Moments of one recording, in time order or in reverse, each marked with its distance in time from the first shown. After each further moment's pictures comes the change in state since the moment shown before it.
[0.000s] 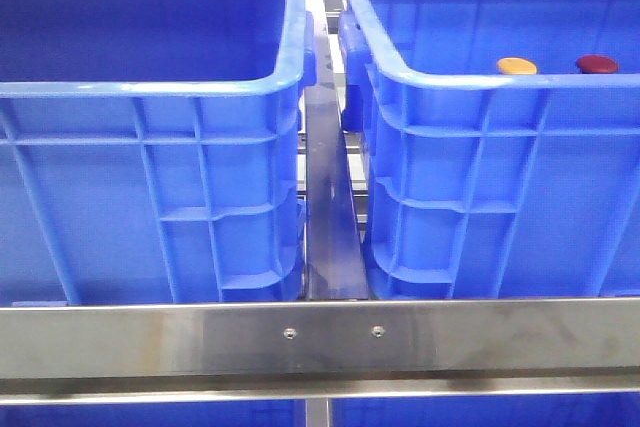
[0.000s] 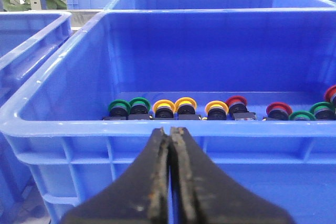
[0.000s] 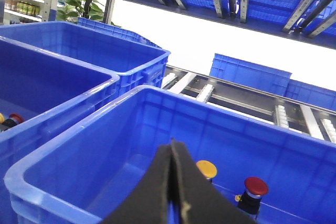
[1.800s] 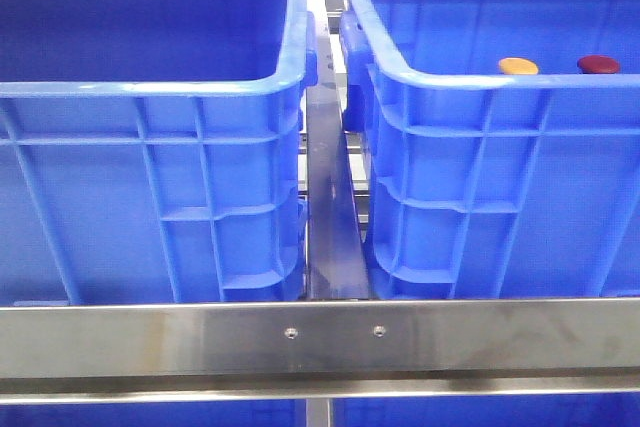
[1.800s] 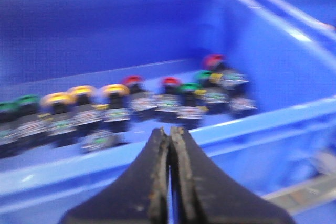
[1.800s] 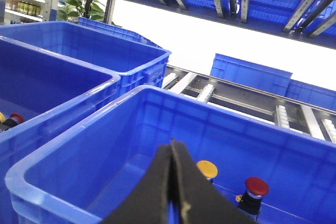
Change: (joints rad) left arm -0.238 0.189 -0.275 -0.157 0.280 0.156; right arm 0.000 0.002 0.000 0.002 0.000 0.000
